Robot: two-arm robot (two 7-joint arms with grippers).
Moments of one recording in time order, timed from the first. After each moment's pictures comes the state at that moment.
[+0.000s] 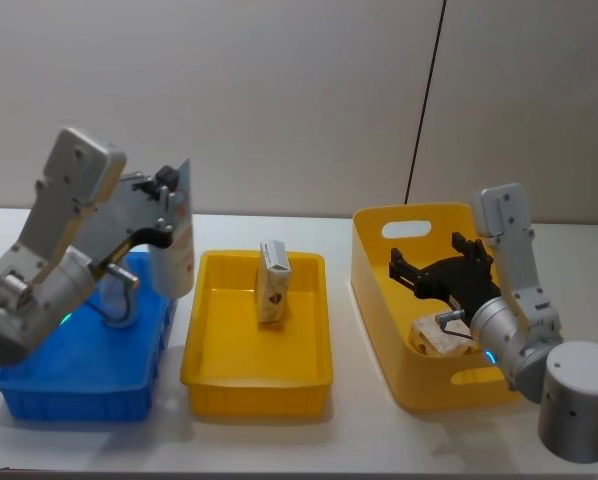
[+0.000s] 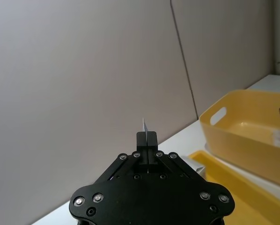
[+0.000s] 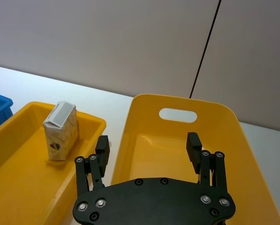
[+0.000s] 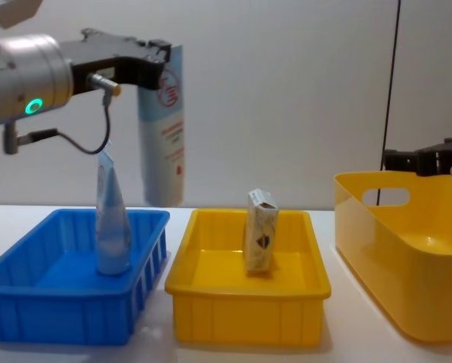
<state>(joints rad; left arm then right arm) -0.47 0.32 0.36 -1.54 -0.13 0.04 -0.26 0.36 0.18 -0.18 -1.45 0.08 0.29 0.12</state>
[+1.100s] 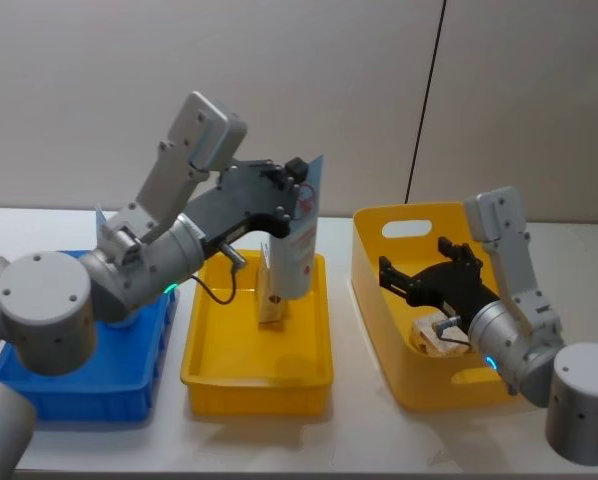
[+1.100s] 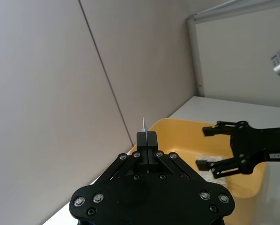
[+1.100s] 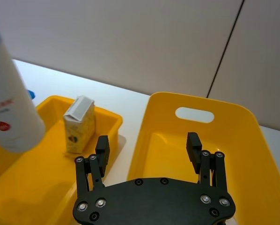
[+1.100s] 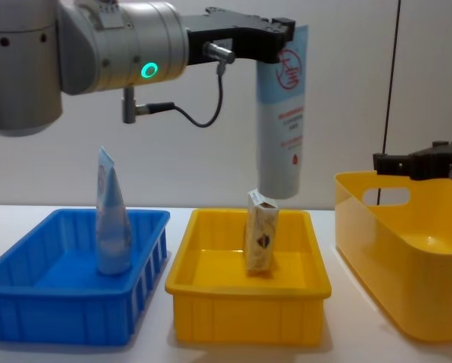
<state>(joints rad) -0.64 0.20 0.49 -1.43 -0.20 0.07 -0.44 0.35 0.21 -0.18 -1.46 0.10 0.29 0.20</state>
